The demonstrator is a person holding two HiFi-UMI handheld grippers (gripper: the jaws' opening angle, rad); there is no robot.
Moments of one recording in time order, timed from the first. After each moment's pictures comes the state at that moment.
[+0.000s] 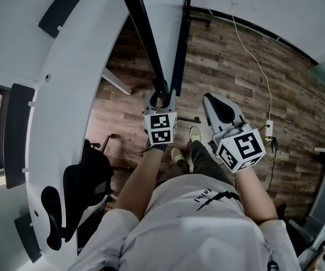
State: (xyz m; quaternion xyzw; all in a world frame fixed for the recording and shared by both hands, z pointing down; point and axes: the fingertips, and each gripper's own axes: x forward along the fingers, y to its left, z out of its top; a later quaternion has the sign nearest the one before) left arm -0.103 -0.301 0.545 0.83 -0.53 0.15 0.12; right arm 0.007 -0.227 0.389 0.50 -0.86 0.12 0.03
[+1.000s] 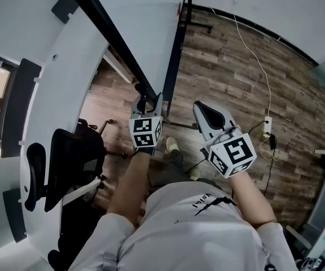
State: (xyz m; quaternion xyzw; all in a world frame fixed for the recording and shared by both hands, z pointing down) left arm -0.112 -0.139 0.542 0.81 -0.55 0.14 0.12; right arm 0.023 -0.061 0.397 0.45 -0.88 0.12 0.03
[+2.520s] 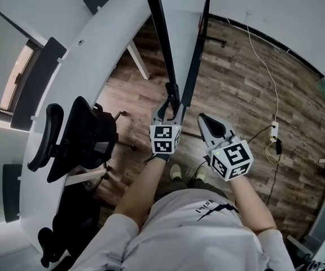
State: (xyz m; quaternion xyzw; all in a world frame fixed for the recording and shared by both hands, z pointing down) left arm -0.125 0.016 0.527 0.82 -0.55 0.12 0.12; right arm -0.035 0.089 0.417 0.42 -0.89 0.14 0.05
